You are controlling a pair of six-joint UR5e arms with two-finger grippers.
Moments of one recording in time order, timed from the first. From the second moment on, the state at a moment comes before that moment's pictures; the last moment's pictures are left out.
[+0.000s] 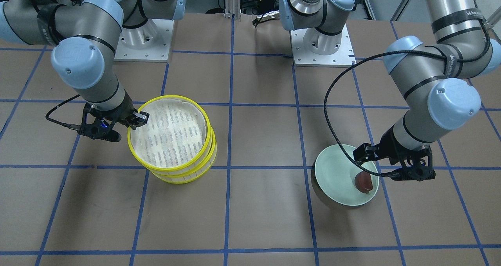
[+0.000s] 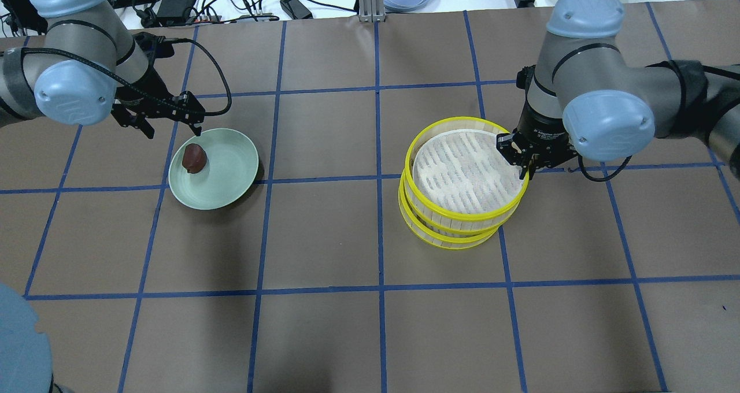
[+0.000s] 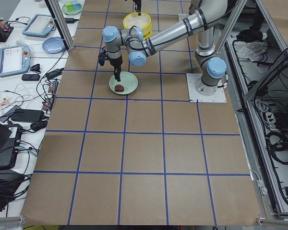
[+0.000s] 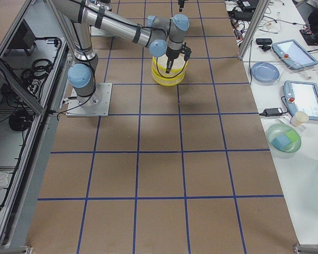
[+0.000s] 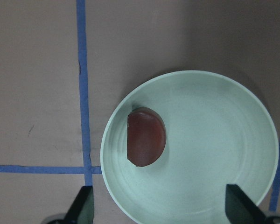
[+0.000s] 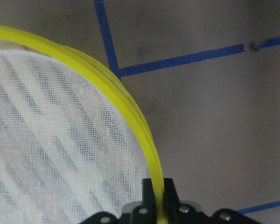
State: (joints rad) left arm -1.33 -1.93 -1.68 -1.15 1.62 0.21; right arm 1.54 -1.42 1.86 -1.87 -1.62 0.16
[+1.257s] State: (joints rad) left arm -1.33 -2.06 -1.72 -1.02 1.61 0.19; right arm 1.58 -1.40 1.87 -1.92 -1.63 0.15
